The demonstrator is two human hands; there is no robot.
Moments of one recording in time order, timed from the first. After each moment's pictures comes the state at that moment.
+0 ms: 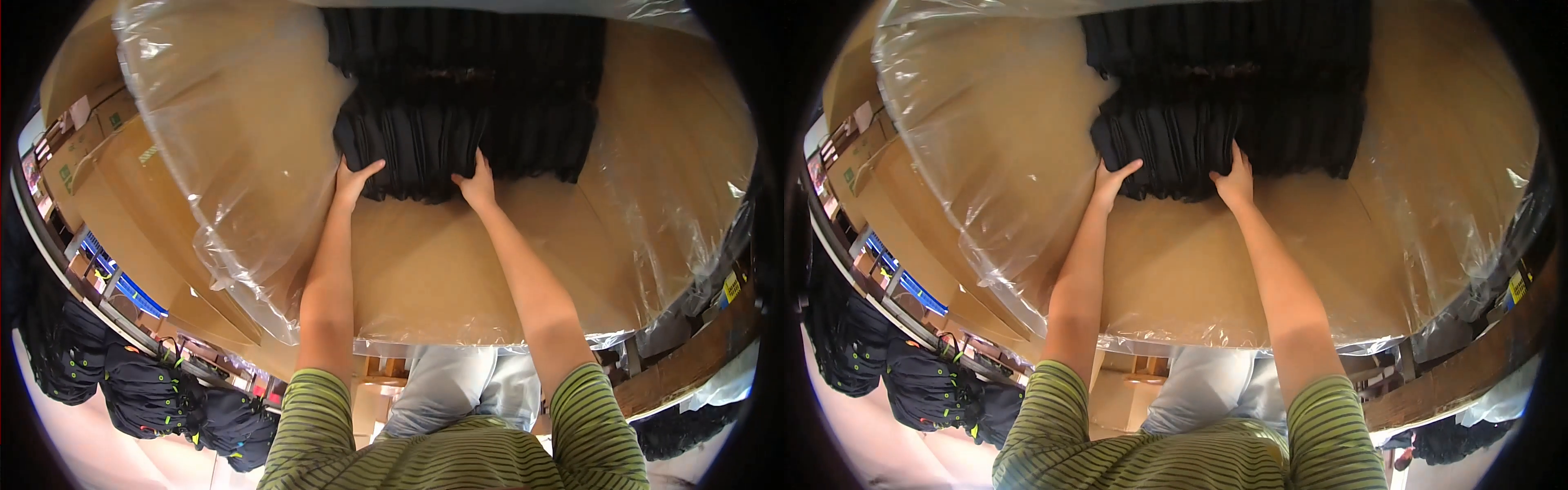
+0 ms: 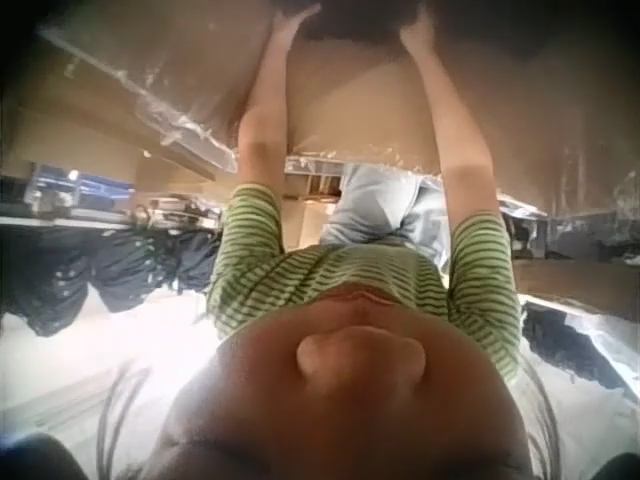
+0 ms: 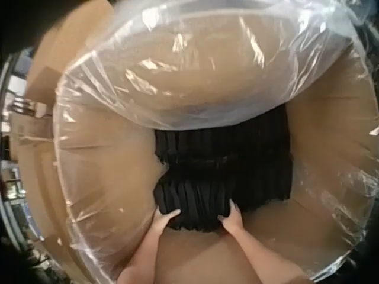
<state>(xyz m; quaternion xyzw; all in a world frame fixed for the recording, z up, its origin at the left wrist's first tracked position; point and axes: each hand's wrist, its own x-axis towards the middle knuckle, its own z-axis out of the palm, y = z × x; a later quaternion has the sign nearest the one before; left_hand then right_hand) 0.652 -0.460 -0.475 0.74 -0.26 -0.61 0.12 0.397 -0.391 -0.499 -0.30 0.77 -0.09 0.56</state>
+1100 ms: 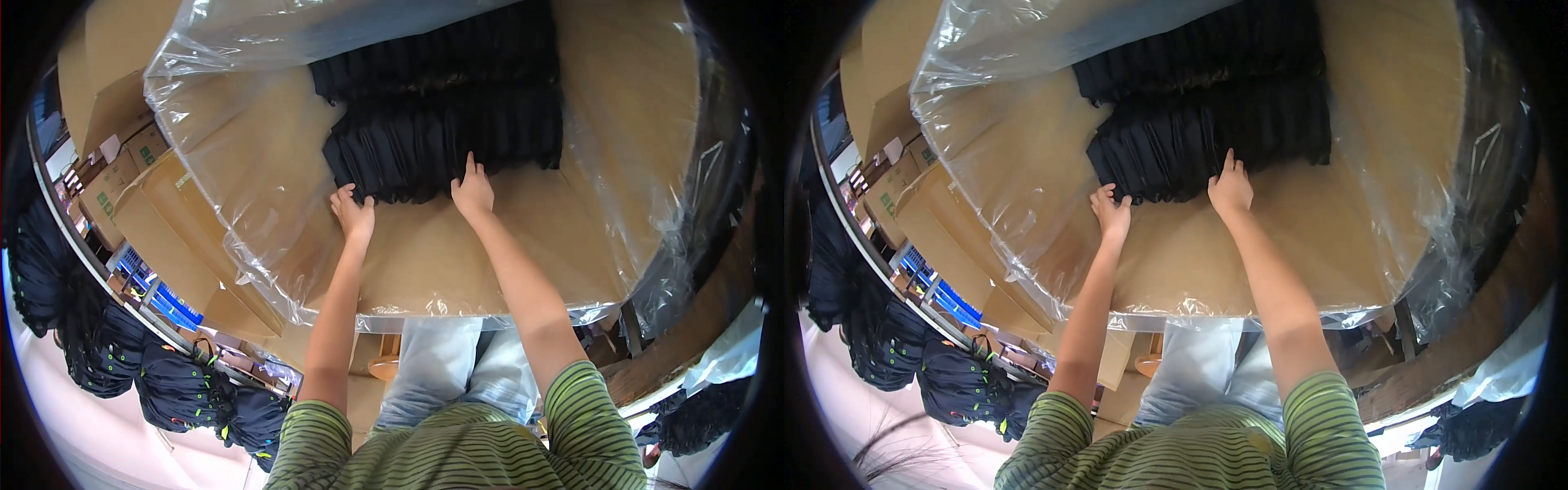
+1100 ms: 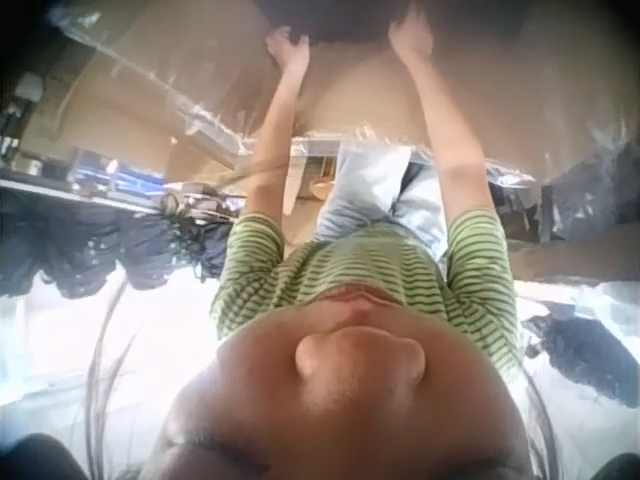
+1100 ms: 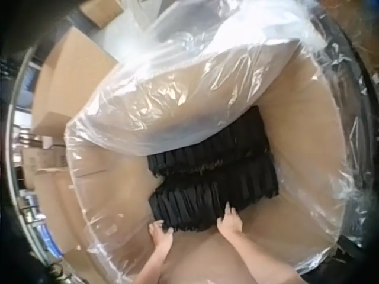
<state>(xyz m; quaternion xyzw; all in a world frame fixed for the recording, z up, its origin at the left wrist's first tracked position) 0.586 -0.433 -0.382 0.81 -0.49 -0.32 -0.03 0.354 -0.403 -0.429 -0.38 0.78 0.07 0.49</state>
